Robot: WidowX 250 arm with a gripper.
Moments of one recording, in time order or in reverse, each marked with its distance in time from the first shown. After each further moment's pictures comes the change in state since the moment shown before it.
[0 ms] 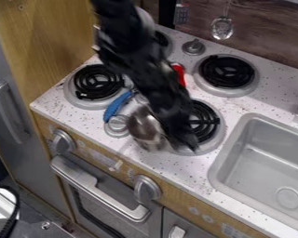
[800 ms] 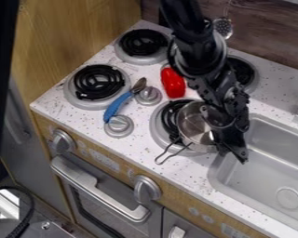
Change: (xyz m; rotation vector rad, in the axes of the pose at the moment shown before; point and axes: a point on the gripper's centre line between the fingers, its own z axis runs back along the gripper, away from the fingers) arm 0.051 -0.041 -0.031 0.012 -0.050 -0.112
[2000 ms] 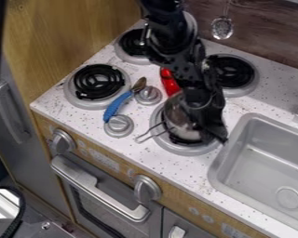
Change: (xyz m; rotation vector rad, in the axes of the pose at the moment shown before) arm -0.012 0.037 0.010 -0.039 0.045 0.117
